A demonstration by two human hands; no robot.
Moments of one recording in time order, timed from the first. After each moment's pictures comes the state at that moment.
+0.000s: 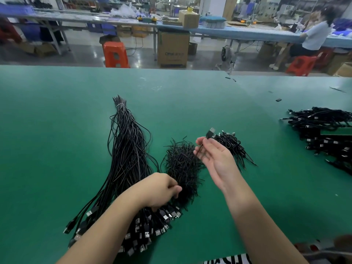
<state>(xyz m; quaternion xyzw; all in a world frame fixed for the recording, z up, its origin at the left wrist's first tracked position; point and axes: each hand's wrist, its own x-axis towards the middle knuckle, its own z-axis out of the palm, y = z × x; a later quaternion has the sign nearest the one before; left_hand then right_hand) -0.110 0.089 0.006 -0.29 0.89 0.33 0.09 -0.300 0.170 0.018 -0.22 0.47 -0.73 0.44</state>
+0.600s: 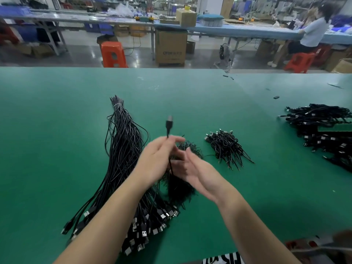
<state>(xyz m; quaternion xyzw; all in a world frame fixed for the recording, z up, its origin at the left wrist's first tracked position) -0.129 0.091 0.056 -0.32 0.75 0.51 -0.27 -0.265 0.179 0.013 -0.36 0.45 -0.56 0.59</state>
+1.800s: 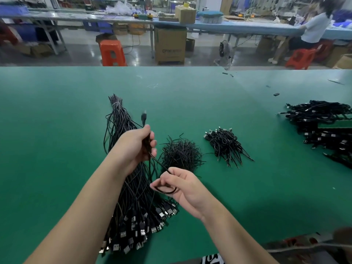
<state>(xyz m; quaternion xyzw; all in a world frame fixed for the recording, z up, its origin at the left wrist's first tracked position) -0.117 0.047 0.065 -0.39 0.53 0.71 -0.25 -0.225 0.194 -0.004 -0.30 0.41 -0.60 0.62</state>
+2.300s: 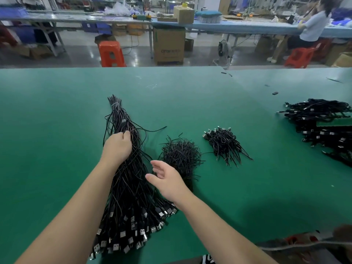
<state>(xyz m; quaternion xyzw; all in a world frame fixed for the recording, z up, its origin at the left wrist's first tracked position) -0.102 -0.010 0.014 -0.57 0.73 0.30 -0.23 -0.205 0.155 -0.022 -0.41 0.66 -0.44 0.45</state>
